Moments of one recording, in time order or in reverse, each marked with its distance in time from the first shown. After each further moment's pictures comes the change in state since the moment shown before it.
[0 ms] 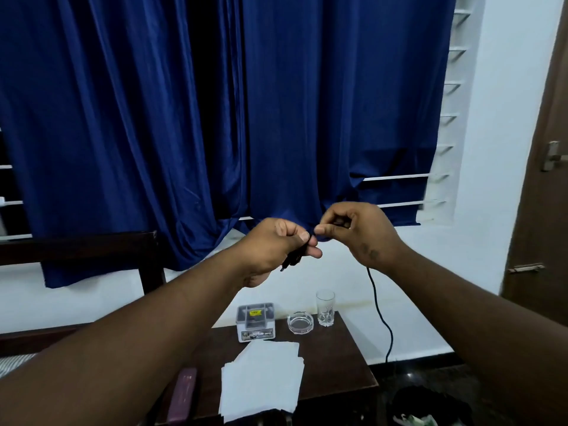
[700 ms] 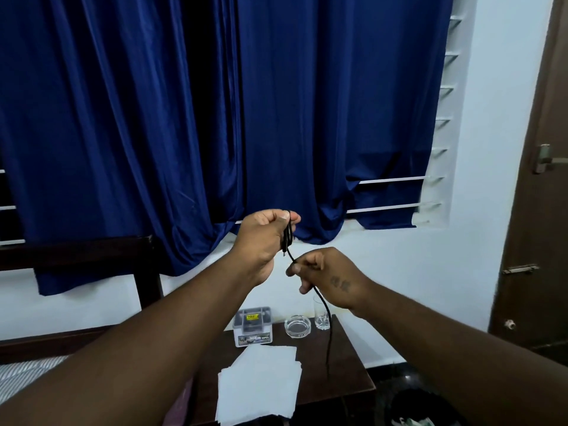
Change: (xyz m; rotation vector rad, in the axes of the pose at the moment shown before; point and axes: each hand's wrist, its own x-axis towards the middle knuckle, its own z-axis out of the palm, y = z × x) left_hand 0.022 -0.003 0.008 -0.342 0.392 0.073; right_hand -0.033 -0.004 0.054 0.294 -0.247 0.278
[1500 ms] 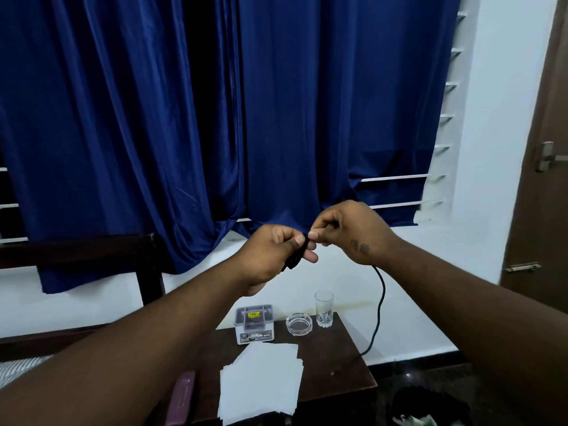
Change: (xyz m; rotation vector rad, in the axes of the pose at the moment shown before) left_hand -0.020 -0.002 -0.016 0.350 -0.355 0.013; right_hand 0.017 -0.042 -0.057 -0.547 0.156 -0.187
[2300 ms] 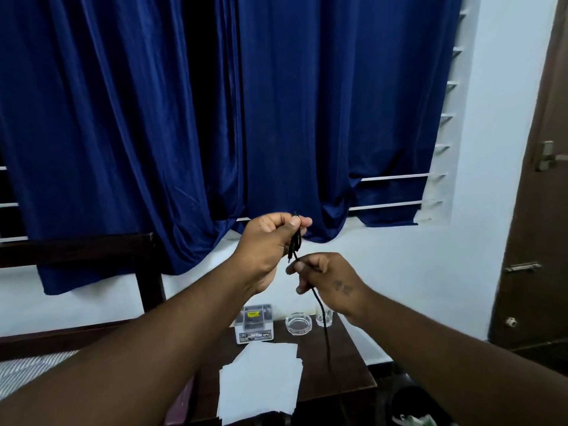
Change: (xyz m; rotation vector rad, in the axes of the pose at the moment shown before) left_hand 0.007 0.003 0.011 -0.360 0.212 0.061; right_hand -0.036 0.010 0.089 0.729 -0.073 0.226
